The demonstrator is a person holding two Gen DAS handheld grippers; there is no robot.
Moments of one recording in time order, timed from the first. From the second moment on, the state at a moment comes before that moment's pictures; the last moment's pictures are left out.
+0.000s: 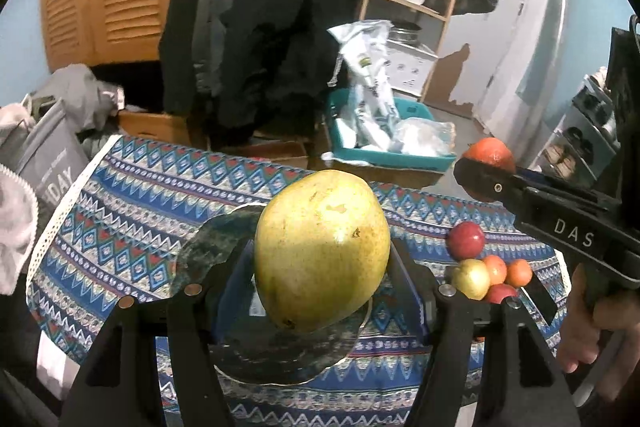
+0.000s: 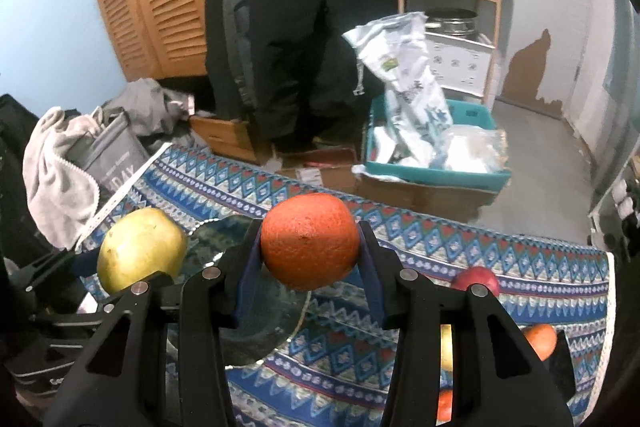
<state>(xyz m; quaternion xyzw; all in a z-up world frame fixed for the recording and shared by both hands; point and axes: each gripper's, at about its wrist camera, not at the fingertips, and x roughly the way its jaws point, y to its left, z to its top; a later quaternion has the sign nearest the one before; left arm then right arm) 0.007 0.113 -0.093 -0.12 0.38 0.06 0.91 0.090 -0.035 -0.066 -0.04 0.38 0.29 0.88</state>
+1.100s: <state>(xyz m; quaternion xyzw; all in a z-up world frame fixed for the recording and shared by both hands) 0.027 0.171 -0.233 -0.16 0.53 0.13 0.82 0.118 0.052 -0.203 -0.08 0.52 0.32 0.78</state>
